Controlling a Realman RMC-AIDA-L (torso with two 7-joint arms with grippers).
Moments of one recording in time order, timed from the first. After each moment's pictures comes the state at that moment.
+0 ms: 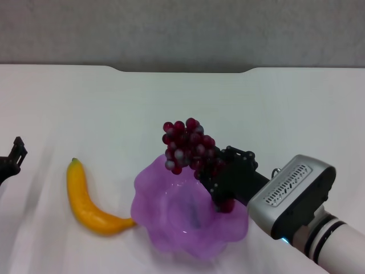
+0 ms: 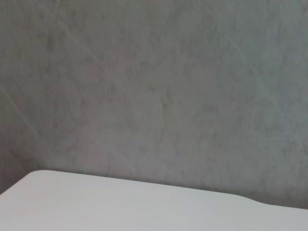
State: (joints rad) left arm -0.39 -2.04 -1.01 -0.19 2.32 0.92 -0.27; right arm 0.26 2.00 0.79 1.07 -2.57 -0.30 -0.33
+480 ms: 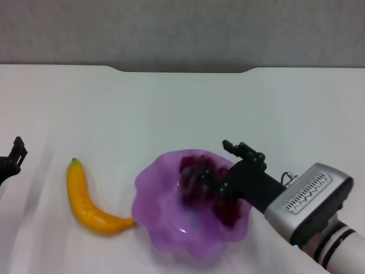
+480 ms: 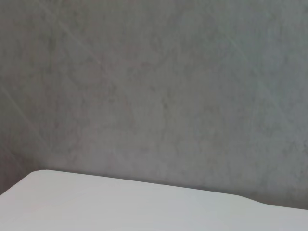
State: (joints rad) left arm -0.39 -2.04 -1.01 -0.19 2.32 0.92 -0.27; right arm 0.30 2.01 0.73 0.88 -2.57 -0.54 -0.21
